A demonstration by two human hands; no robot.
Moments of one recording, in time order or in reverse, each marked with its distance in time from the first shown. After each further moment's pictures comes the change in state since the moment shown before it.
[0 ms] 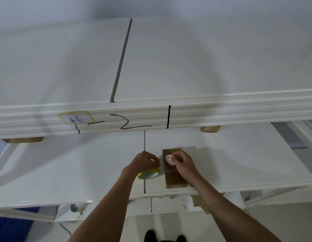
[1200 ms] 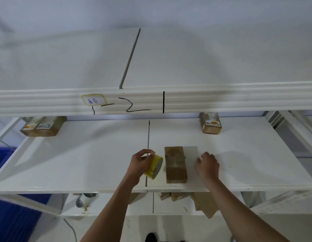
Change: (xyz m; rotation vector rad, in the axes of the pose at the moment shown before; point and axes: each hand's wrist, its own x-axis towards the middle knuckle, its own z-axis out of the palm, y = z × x) left_hand -0.080 0.023 0.015 -0.803 0.381 -0.095; right_hand -0.016 0.020 -0.057 -0.734 0.408 -0.020
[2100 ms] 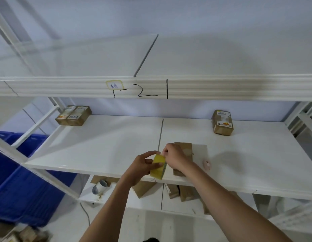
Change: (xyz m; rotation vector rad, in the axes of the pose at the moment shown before) left_hand -0.074 -0.004 -0.026 -0.054 -0.208 -0.022; right_hand -0.066 -0.118 -0.017 0.086 -0.405 -0.509
